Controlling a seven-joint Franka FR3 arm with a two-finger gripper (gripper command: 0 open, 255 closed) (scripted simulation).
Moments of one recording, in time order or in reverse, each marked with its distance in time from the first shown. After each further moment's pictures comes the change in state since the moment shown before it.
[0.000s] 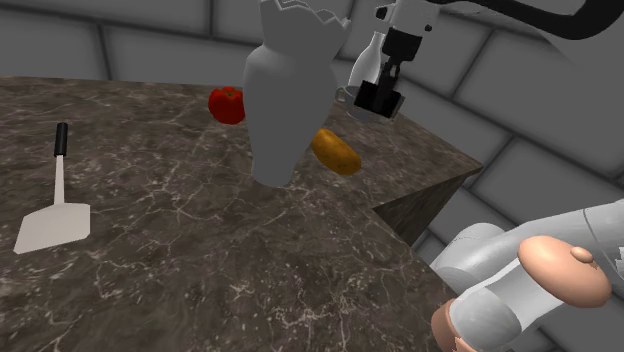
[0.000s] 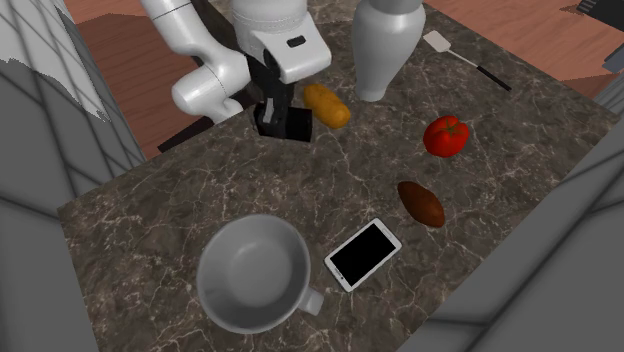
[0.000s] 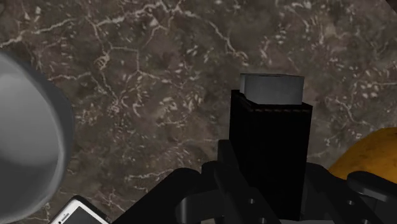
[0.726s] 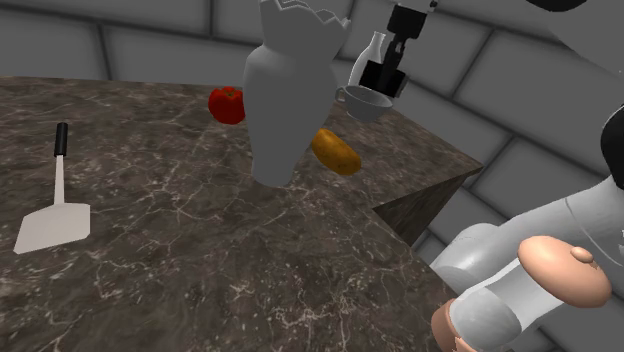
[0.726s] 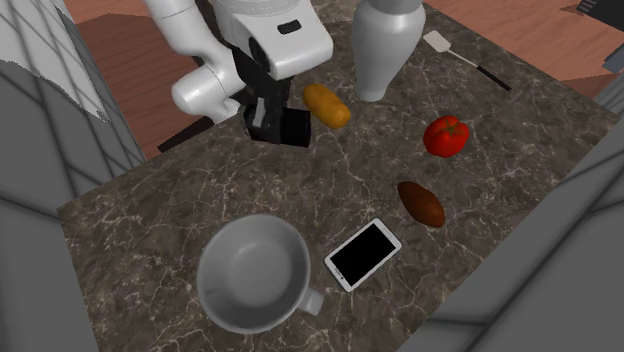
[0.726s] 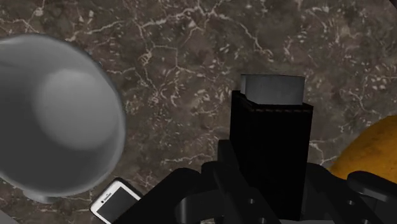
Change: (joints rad) arm -0.013 0.134 -0.043 0.226 -0.009 -0.089 -0.064
